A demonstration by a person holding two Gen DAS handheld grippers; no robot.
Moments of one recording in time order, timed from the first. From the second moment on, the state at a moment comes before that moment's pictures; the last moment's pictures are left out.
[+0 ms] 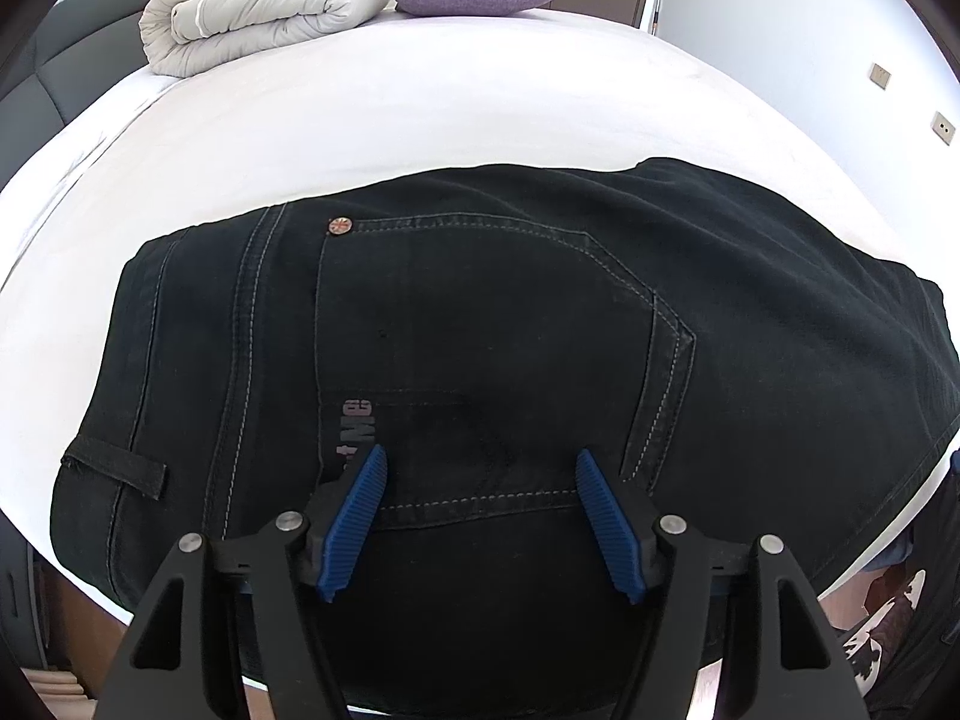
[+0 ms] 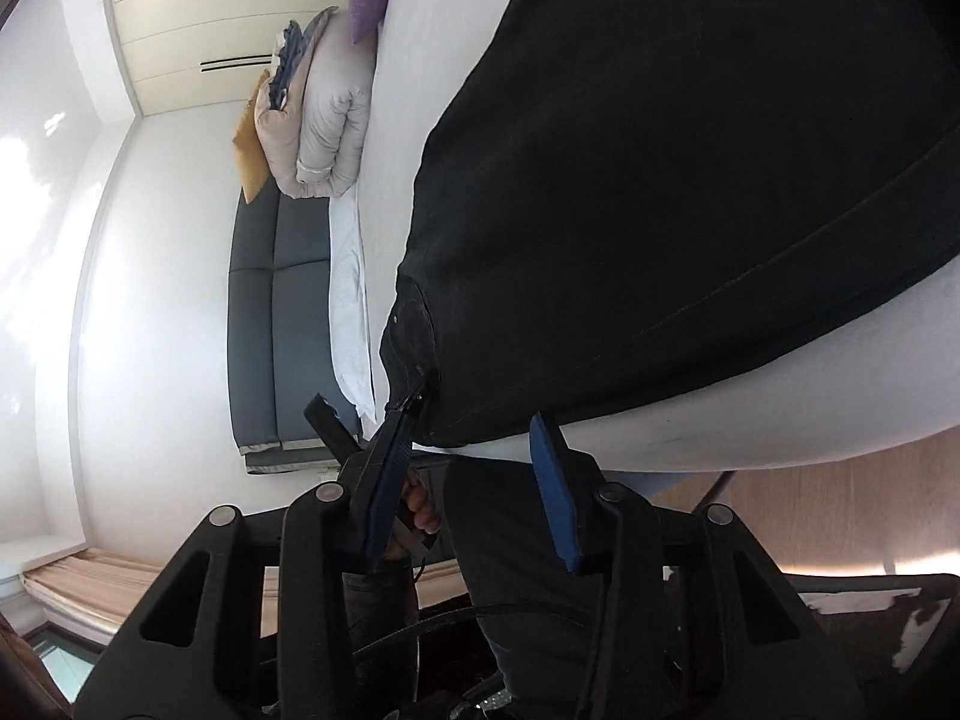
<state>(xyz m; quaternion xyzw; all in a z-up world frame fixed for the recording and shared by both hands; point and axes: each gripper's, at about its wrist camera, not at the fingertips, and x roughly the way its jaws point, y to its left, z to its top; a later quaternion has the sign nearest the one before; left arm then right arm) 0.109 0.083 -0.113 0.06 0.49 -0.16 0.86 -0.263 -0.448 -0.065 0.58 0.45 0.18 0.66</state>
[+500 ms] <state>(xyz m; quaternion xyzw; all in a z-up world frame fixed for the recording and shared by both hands) 0.108 0.083 -0.113 0.06 0.49 -0.16 0.86 -0.238 -0.431 -0.112 0.61 0.46 0.14 0.63</state>
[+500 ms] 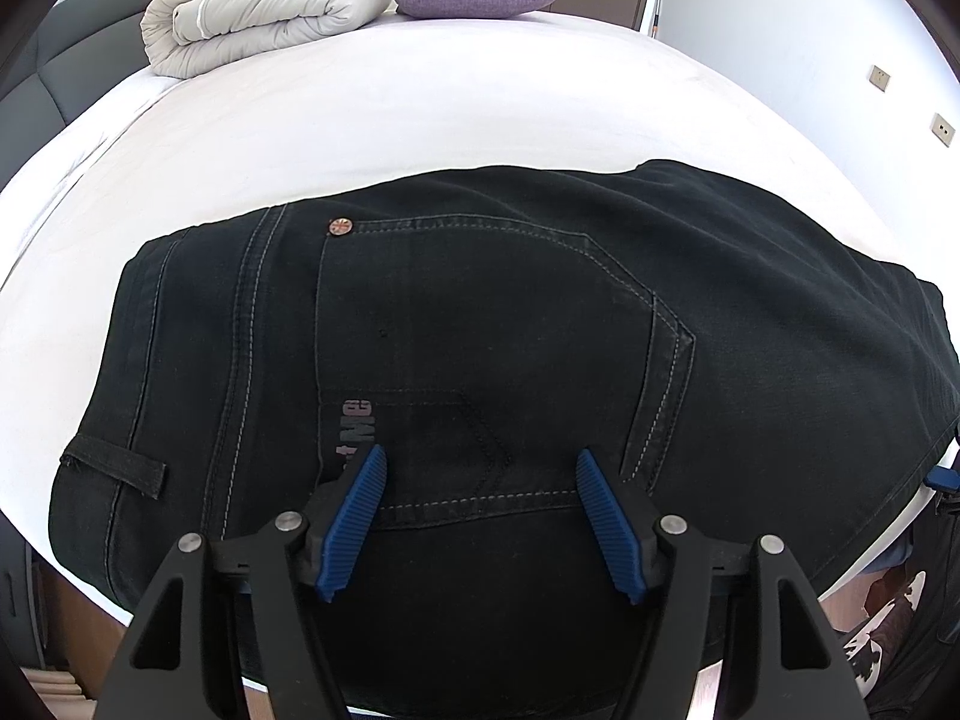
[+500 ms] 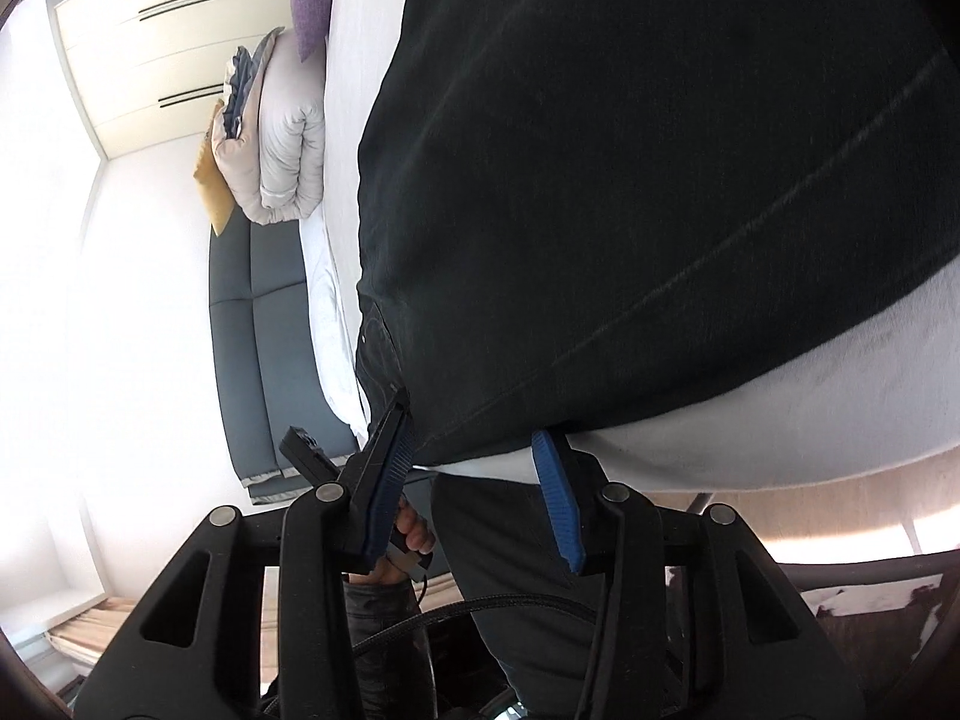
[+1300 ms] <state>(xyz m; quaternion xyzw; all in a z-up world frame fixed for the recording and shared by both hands) 0.105 0.074 -0.107 0.07 0.49 -0.16 0.85 -0.250 -0.441 -0.116 0.56 0.48 0.13 0.66</state>
